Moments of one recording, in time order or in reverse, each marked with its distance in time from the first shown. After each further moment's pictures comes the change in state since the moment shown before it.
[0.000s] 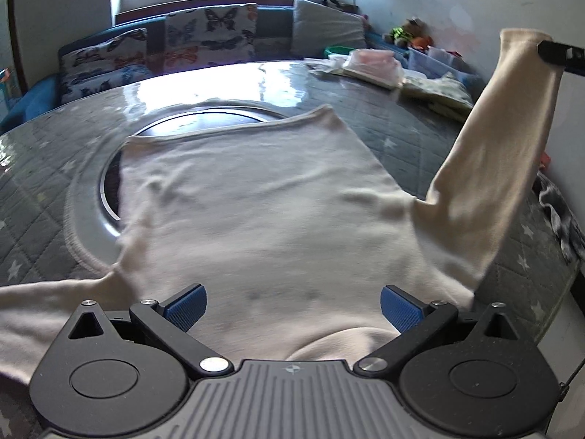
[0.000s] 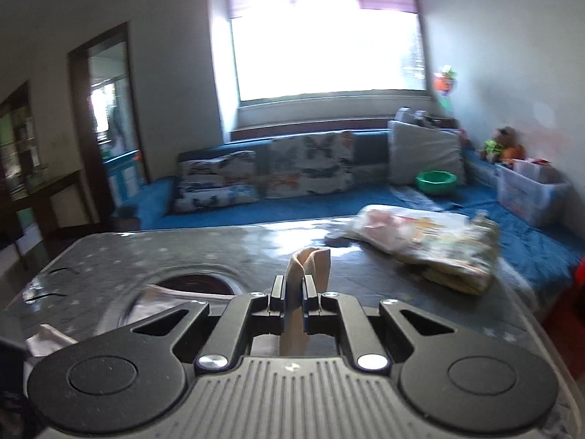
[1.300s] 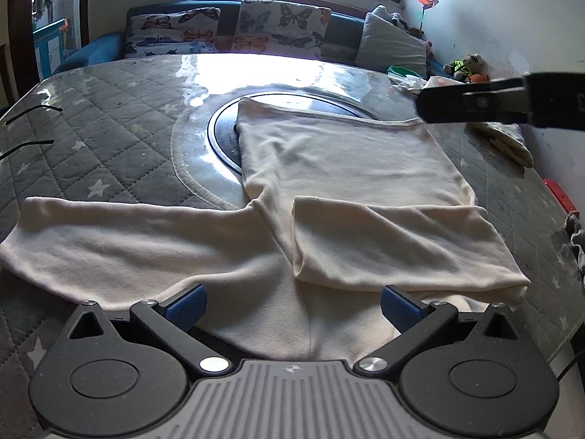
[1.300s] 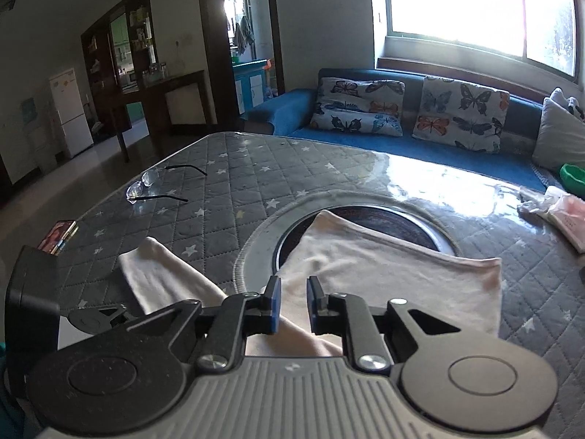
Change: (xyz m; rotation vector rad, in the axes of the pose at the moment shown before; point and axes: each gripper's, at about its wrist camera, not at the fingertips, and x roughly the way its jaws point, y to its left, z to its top) left arm -0.031 0.076 -0.040 -0.205 -0.019 0.069; right arm 0.089 0.181 -0.032 -0.257 0.262 0.345
